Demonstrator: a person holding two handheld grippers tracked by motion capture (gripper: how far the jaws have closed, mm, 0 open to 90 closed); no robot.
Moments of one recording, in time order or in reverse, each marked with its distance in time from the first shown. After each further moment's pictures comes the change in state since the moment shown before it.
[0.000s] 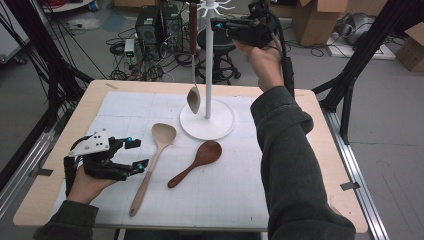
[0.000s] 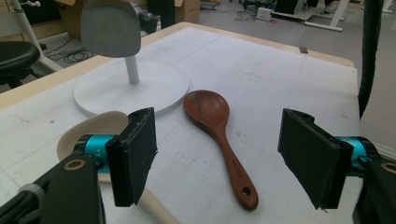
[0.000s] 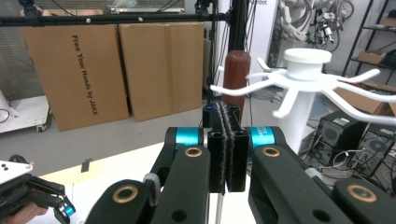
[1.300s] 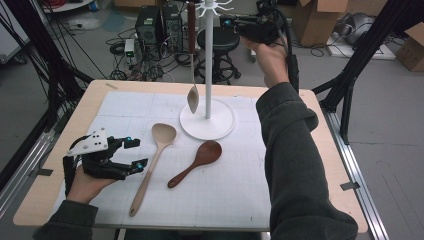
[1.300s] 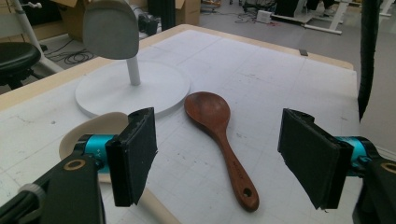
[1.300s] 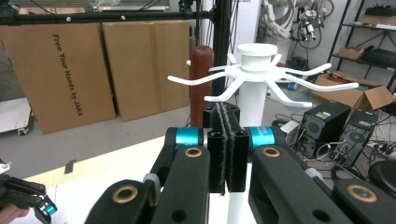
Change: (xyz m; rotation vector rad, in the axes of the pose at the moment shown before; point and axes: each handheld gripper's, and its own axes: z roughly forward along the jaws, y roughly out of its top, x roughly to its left) left arm 0.002 0.000 -0.002 -0.008 0.000 -0.005; right arm -0.014 0.000 -0.009 0.006 -0.055 0.008
